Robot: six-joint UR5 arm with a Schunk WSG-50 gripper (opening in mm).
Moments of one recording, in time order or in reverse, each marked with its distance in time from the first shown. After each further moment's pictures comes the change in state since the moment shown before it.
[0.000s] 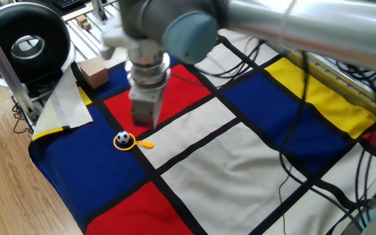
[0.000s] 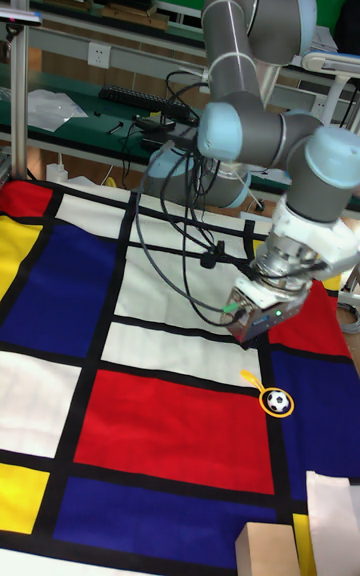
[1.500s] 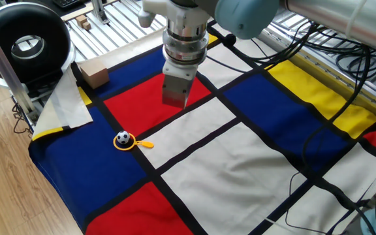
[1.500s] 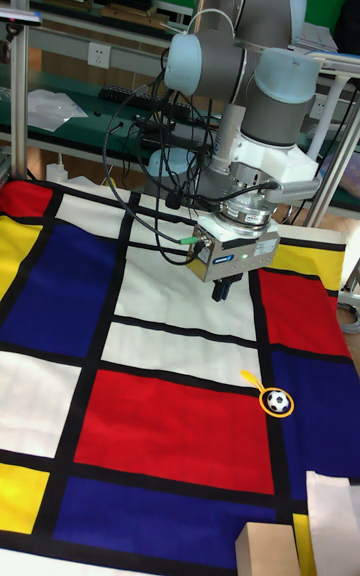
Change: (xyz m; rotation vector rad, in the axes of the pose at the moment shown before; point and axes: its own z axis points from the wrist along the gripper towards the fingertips) arm 0.077 -0.038 -0.069 0.012 -0.081 0.063
